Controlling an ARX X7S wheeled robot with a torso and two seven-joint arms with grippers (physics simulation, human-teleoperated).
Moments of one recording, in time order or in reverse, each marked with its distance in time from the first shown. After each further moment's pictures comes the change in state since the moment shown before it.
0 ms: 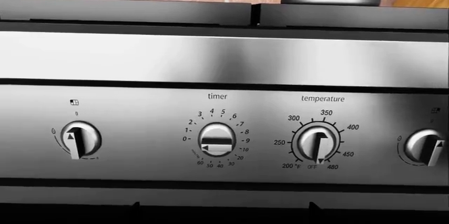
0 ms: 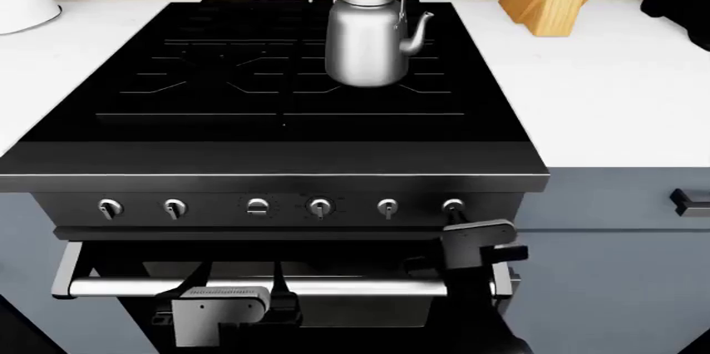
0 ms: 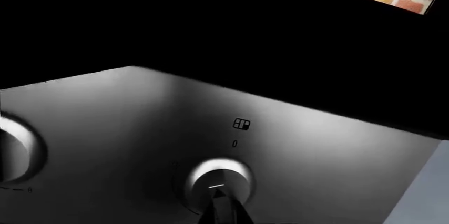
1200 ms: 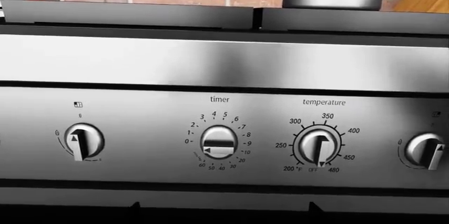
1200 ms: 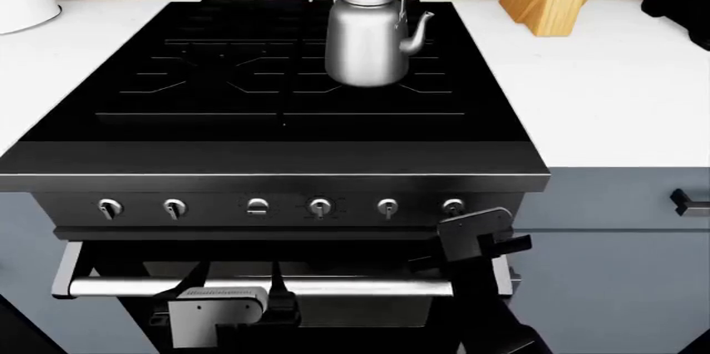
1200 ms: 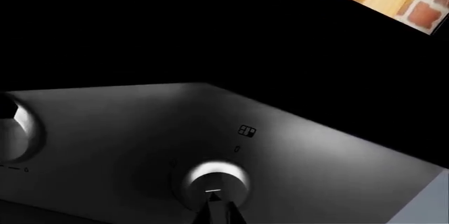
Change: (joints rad) left arm 0.011 0.010 -0.022 0.011 0.010 -0.001 0.015; right arm -0.033 0.073 -0.049 -0.273 -0.011 0.317 -0.015
